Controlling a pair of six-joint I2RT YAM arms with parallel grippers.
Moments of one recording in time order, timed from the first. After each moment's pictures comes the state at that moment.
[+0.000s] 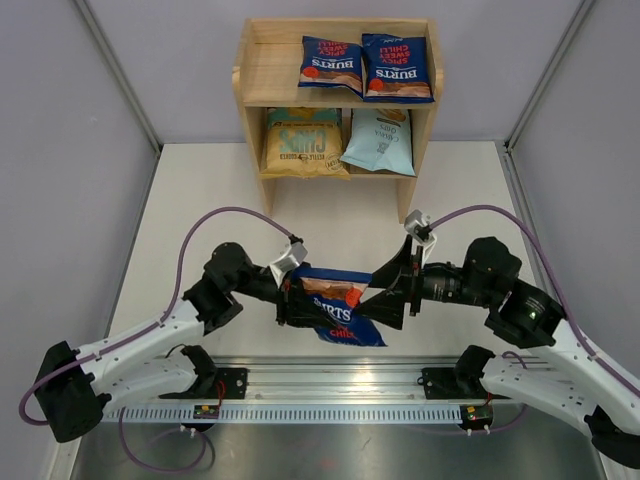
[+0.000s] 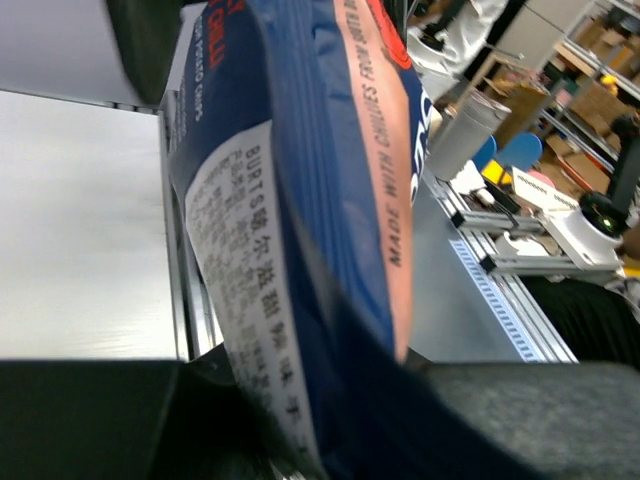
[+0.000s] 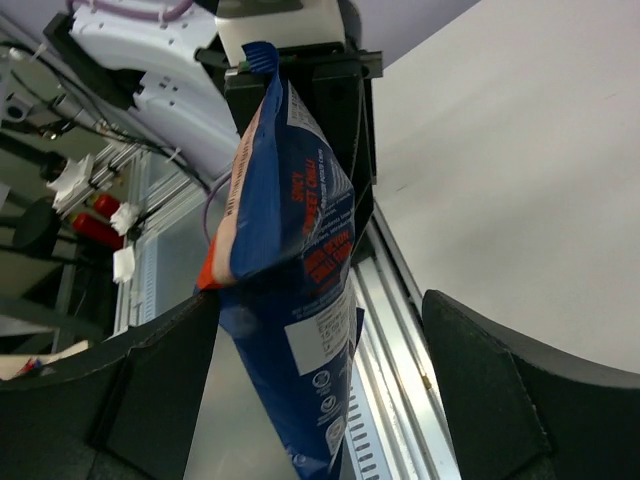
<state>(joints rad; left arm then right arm) -0.83 0.93 0.58 0.49 1.05 -0.51 0.88 0.69 0.97 -0.39 -0.45 0.48</state>
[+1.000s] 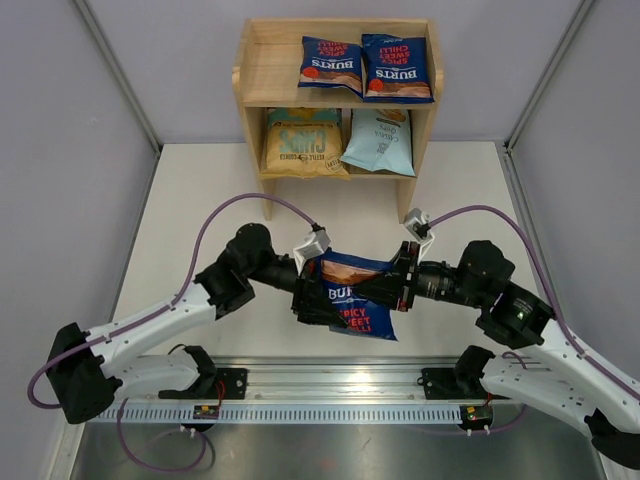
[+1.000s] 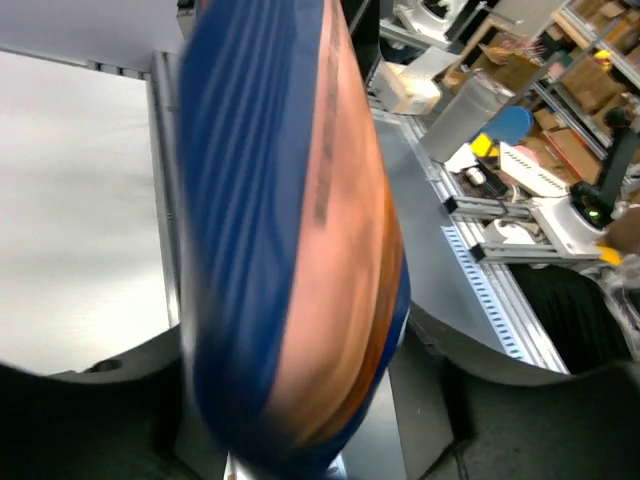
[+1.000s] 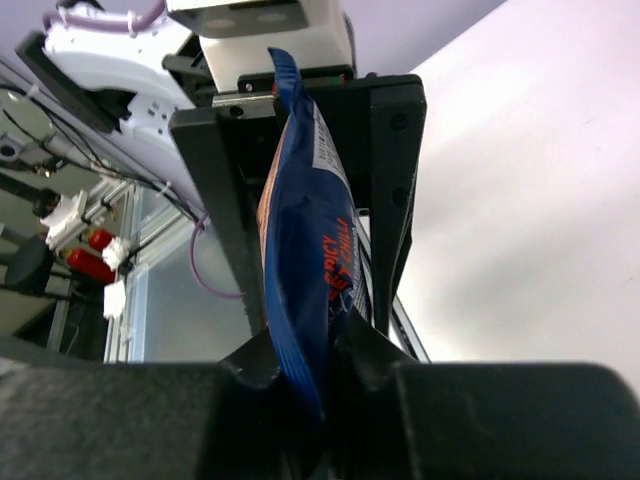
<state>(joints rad) -0.87 1.10 0.79 0.27 1.06 -0.41 0.88 0.70 0.89 -0.25 -0.44 0.52</state>
